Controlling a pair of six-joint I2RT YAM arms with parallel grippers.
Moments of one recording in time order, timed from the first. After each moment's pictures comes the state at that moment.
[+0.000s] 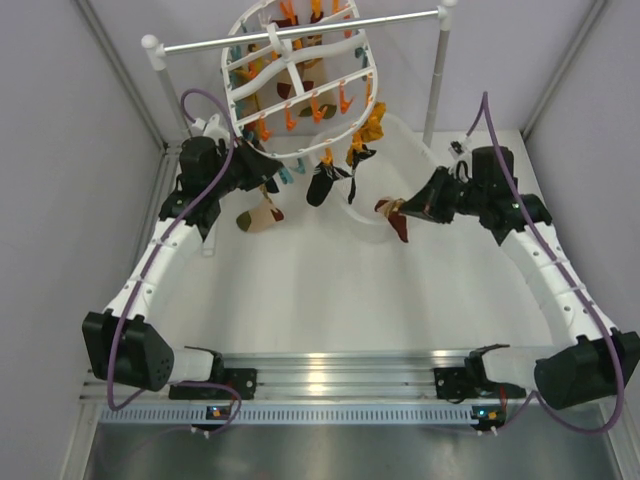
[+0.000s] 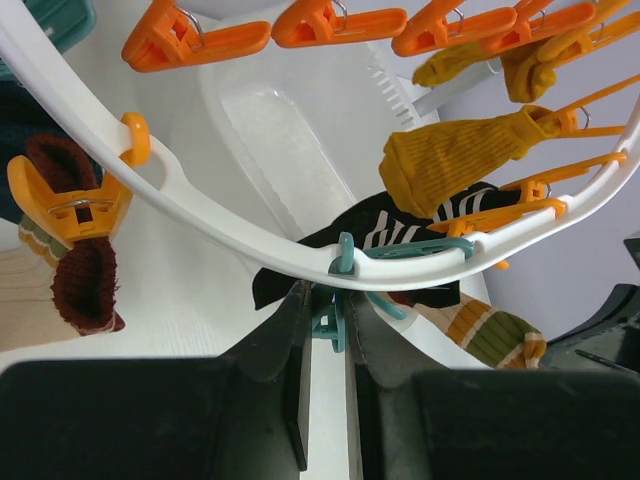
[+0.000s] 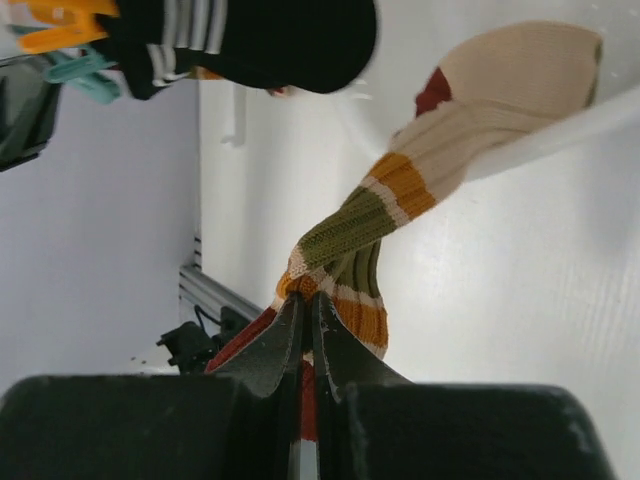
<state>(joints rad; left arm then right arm) -0.20 1.34 1.24 -0.15 0.35 -0.68 0.21 1.22 1.21 -0.65 -0.52 0.67</state>
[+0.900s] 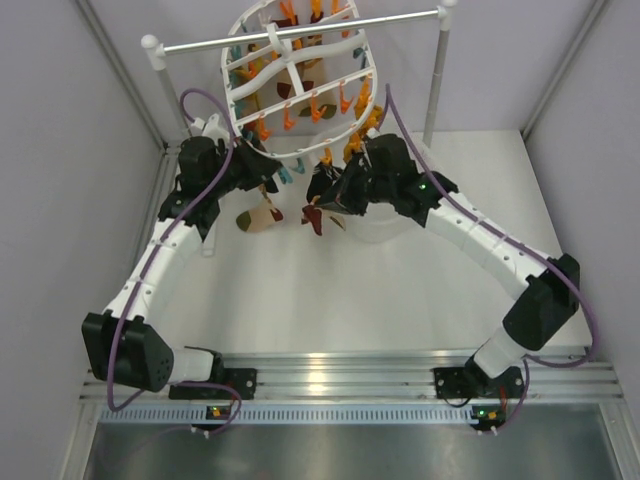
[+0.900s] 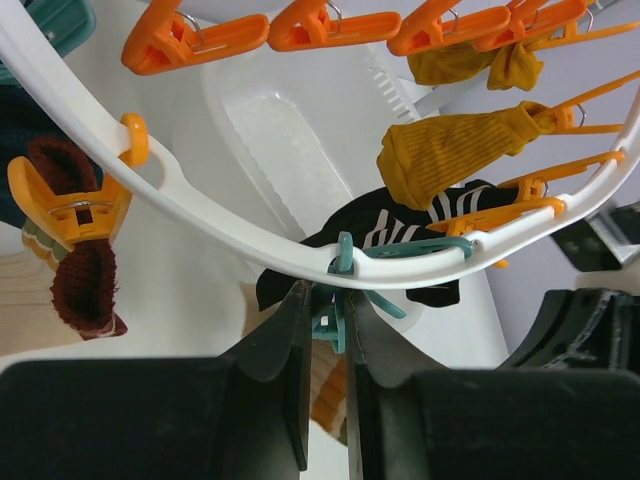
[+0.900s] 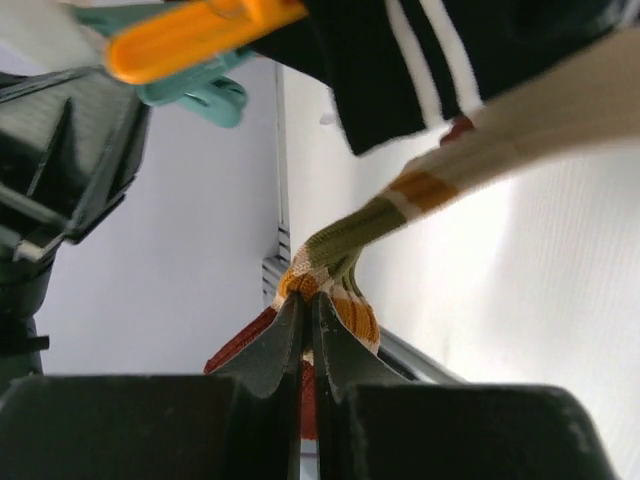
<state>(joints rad) -0.19 1.33 1.24 -0.15 0.36 -0.66 0.67 1.59 1.55 -0.50 -0.30 1.00</state>
